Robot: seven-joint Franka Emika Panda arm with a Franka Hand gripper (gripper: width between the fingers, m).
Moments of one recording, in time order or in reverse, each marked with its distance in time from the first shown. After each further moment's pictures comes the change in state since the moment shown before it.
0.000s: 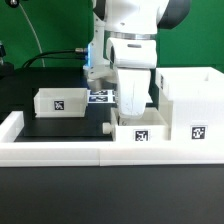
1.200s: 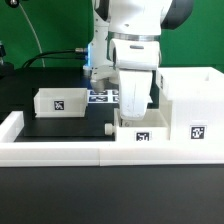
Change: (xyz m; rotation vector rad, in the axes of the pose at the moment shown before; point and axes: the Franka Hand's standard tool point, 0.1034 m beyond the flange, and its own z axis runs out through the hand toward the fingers) arm 0.007 -0.001 0.002 0.012 0.002 0.049
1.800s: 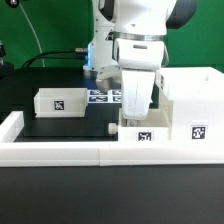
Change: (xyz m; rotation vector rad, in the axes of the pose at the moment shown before) arm 0.007 -0.001 0.000 0.001 0.002 0.058
